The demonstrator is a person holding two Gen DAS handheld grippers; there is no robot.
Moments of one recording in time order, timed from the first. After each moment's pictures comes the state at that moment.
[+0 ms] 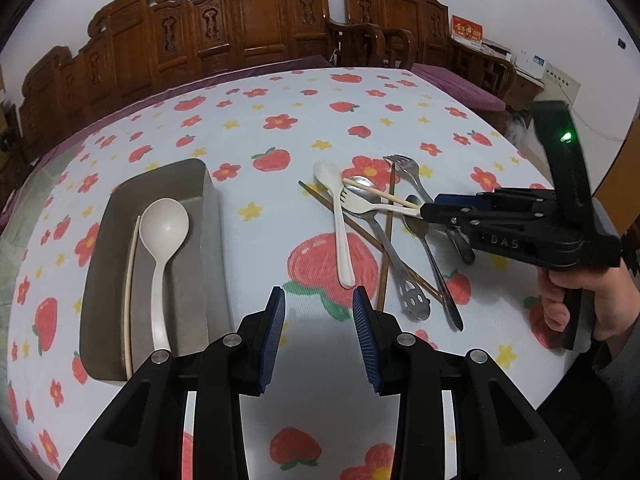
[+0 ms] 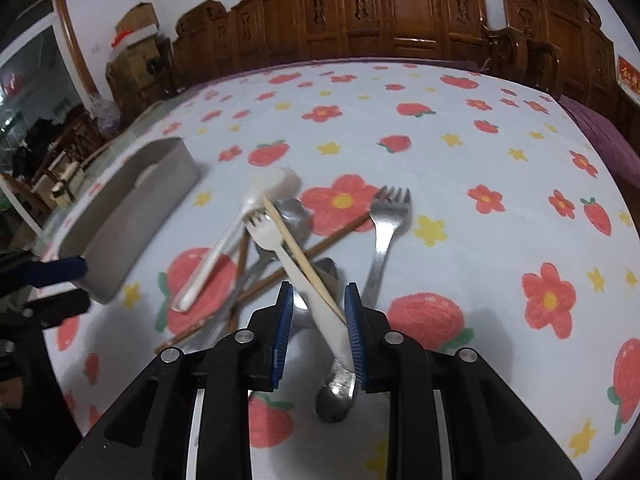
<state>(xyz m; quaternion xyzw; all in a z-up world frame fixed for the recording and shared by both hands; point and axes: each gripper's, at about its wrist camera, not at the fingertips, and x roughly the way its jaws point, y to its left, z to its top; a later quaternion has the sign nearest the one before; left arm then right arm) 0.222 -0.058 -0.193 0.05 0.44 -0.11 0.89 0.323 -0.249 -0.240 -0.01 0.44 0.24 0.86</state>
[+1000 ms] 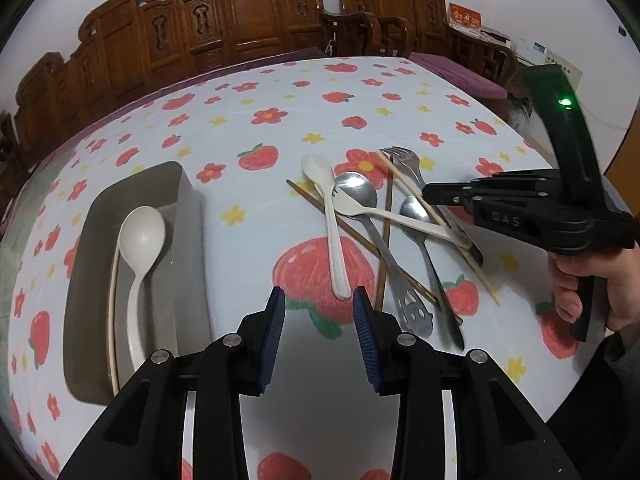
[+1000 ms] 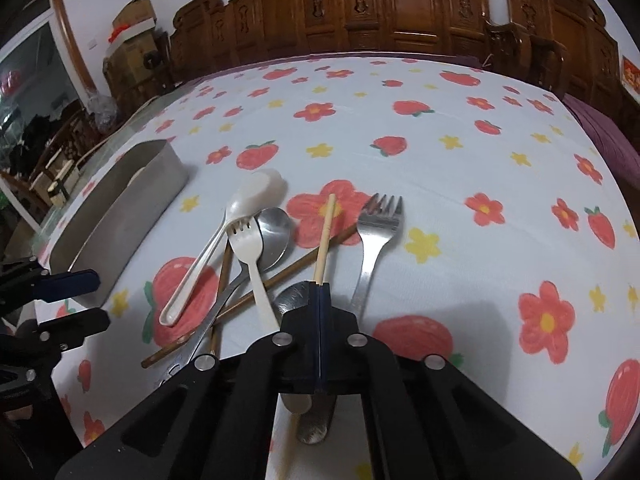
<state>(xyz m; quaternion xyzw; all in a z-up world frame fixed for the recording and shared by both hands) 0.243 -0.076 -0.207 0.07 0.46 -0.11 0.88 0.343 -0.254 -0.243 -0.01 0.46 0.23 0.86</state>
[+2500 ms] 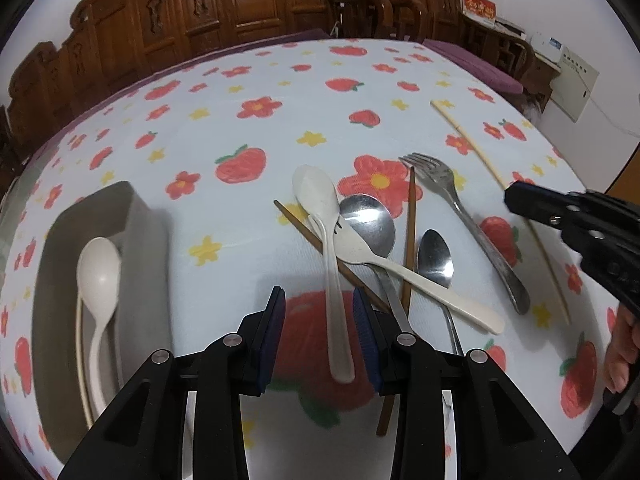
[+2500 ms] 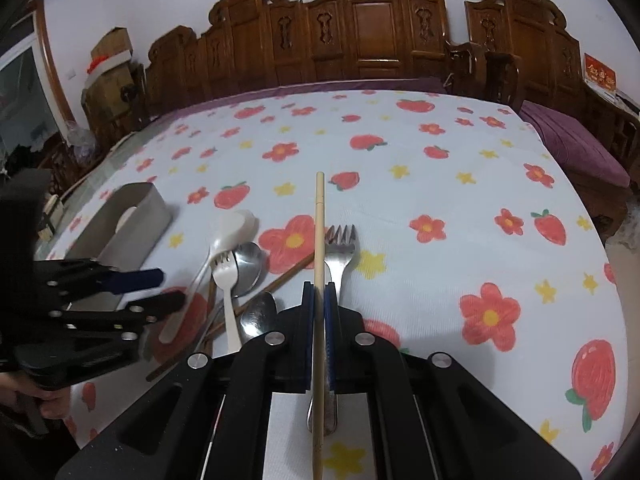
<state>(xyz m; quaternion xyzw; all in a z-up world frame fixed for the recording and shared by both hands) 0.312 -0.096 -0.233 0.07 0.49 -0.10 0.86 0.329 -0.278 -0.213 0.01 0.41 0.18 0.89</state>
